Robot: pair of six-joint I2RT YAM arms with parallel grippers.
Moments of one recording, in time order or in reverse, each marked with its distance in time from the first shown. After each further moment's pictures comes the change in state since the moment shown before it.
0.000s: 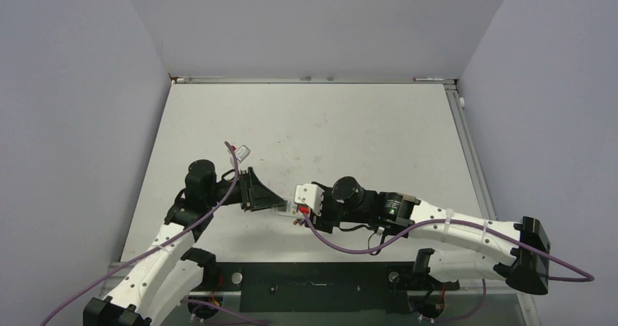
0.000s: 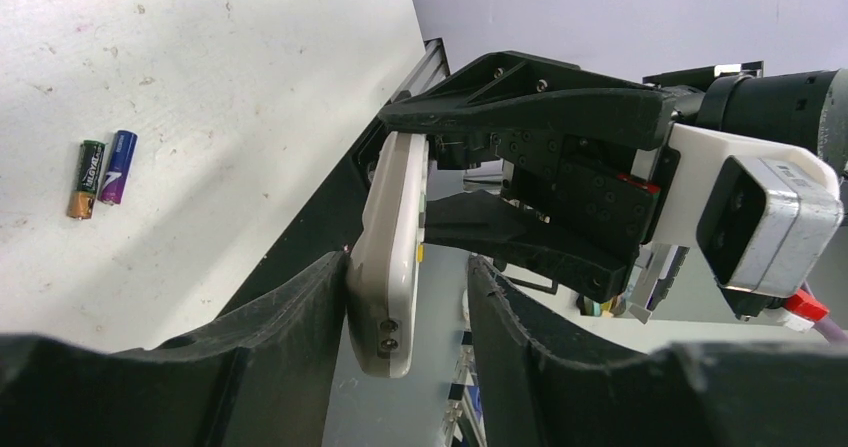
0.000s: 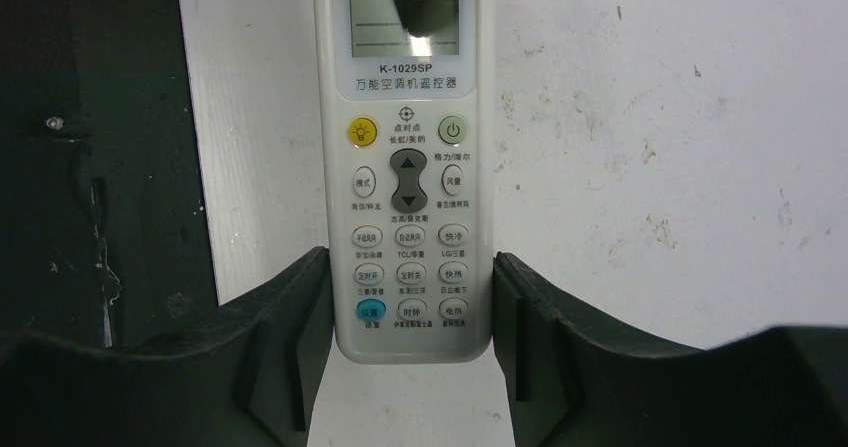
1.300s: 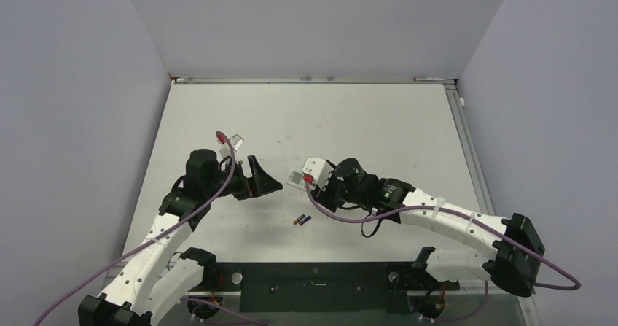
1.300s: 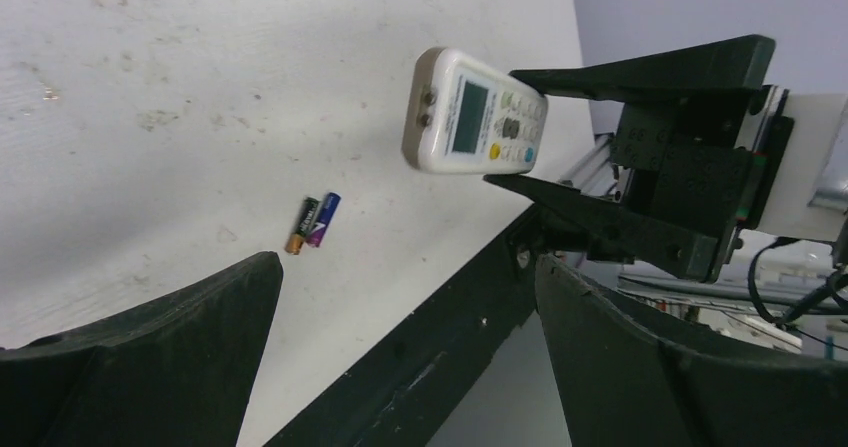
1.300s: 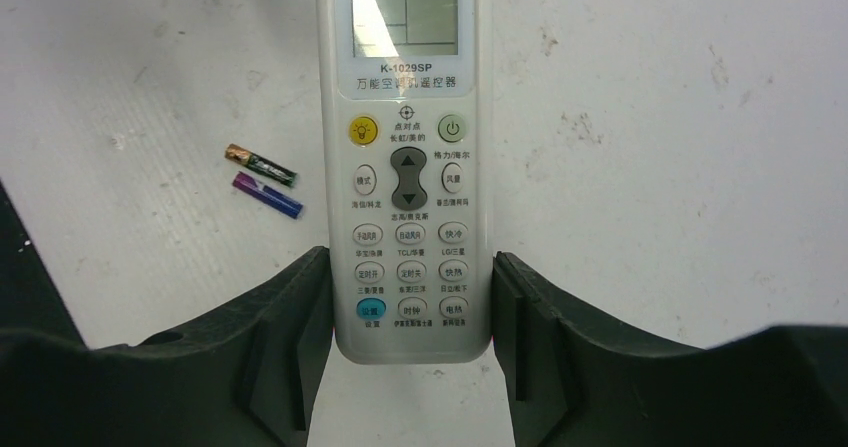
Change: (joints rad) left arm -0.010 0.058 0.188 -0.341 -0.413 0.321; right arm -0.207 0.085 0.000 0.034 0.095 0.051
